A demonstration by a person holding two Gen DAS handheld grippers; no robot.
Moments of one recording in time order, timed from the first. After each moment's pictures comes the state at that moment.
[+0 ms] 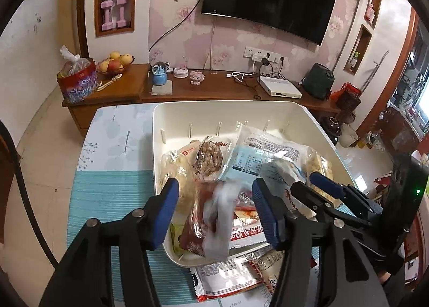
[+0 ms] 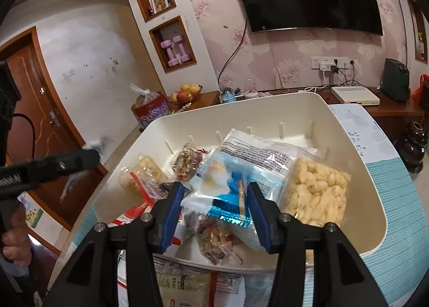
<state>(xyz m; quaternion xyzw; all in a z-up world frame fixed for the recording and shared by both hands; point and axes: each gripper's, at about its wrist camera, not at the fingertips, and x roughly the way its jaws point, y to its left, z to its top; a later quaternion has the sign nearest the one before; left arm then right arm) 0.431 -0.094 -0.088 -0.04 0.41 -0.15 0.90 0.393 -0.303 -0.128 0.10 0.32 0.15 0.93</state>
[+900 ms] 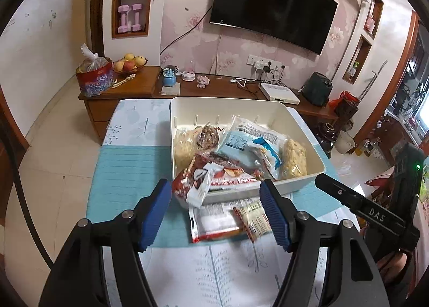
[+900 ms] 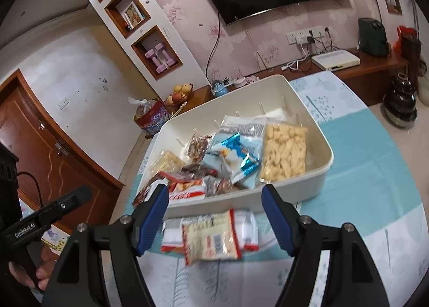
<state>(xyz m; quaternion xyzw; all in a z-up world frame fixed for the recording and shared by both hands) 0.319 -0.067 -0.036 -0.06 0.40 -0.13 0.91 0.315 -0.336 -0.084 0.21 0.37 0.12 0.90</state>
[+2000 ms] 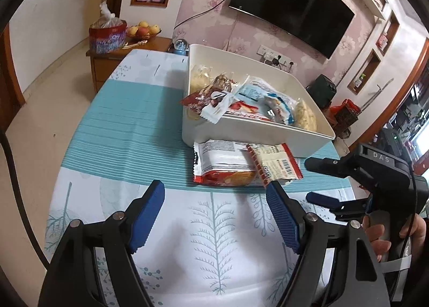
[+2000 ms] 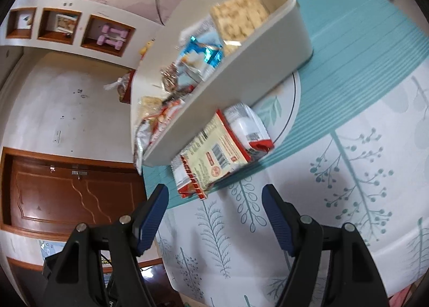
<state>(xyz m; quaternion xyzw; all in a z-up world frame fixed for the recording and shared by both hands) 0.268 -0.045 -0.135 -0.14 0.43 -0.12 0.89 0.303 -0.333 -0.162 0.40 0.54 0.09 0.74</state>
